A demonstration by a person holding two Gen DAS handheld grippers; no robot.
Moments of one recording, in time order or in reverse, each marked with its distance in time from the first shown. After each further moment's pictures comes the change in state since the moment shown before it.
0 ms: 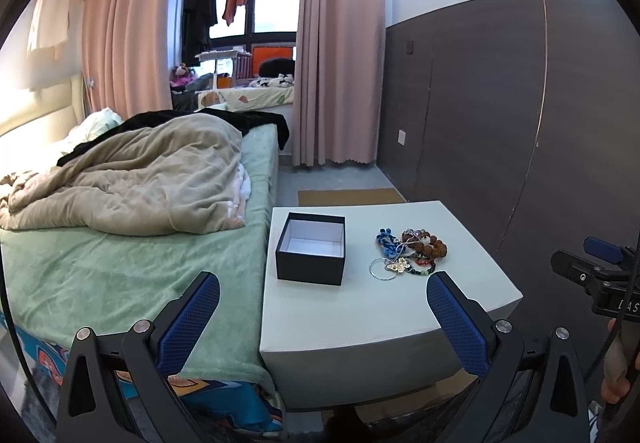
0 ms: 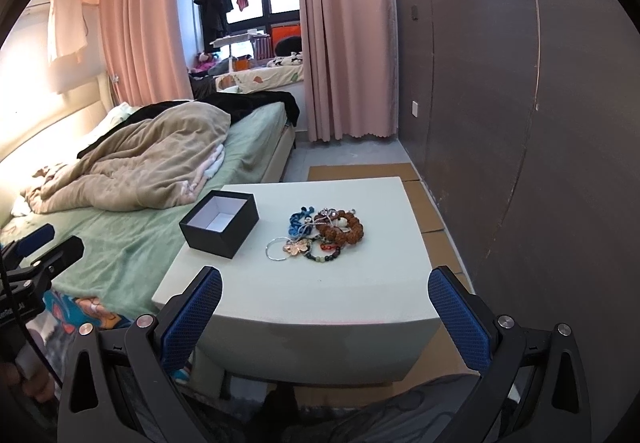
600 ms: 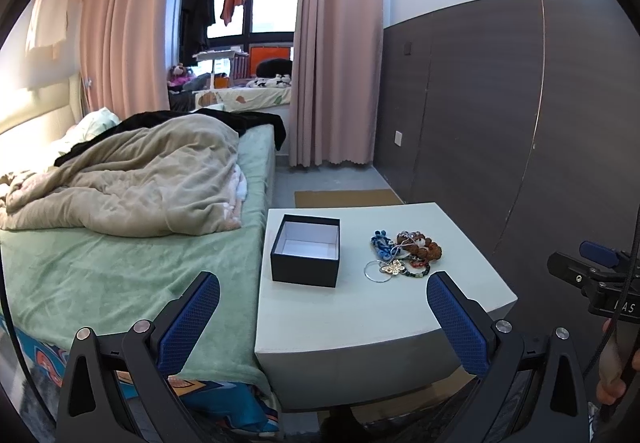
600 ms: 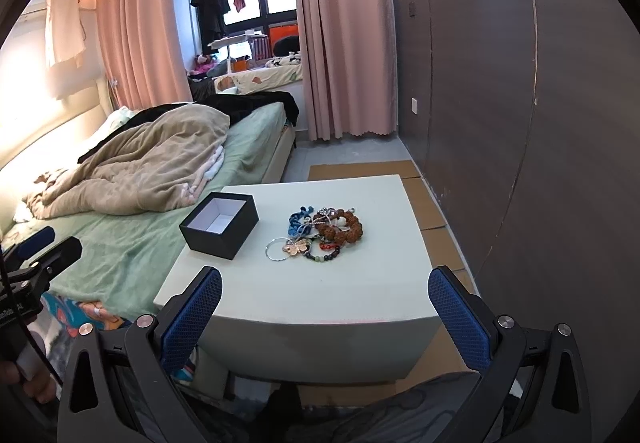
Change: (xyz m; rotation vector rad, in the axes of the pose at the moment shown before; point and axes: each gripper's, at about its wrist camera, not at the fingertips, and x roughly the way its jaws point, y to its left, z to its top) left arm -0.006 -0.001 0.004 -0.005 -0.006 -0.021; right arm 0.001 -0.002 0.001 0.014 0.003 0.005
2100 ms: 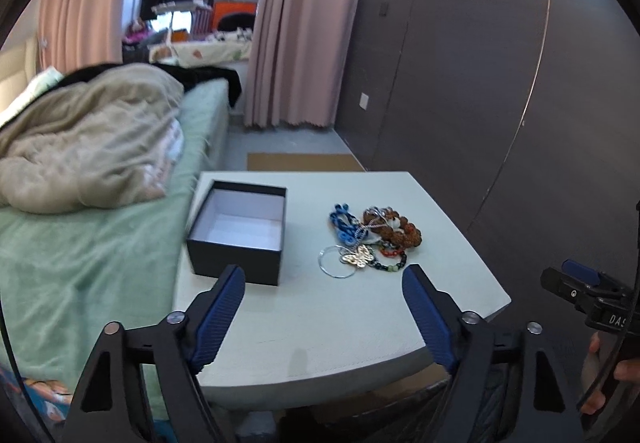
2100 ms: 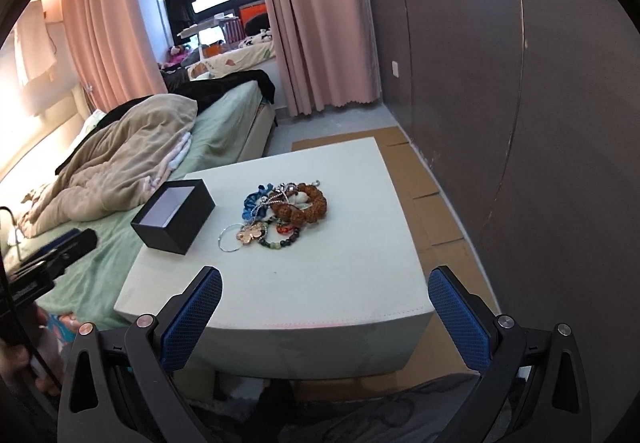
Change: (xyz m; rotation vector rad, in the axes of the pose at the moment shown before) left arm 0.121 -0.016 -0.006 -0.044 0.152 -0.187; right arm 0.074 -0.067 -0.013 0.117 0.099 -0.002
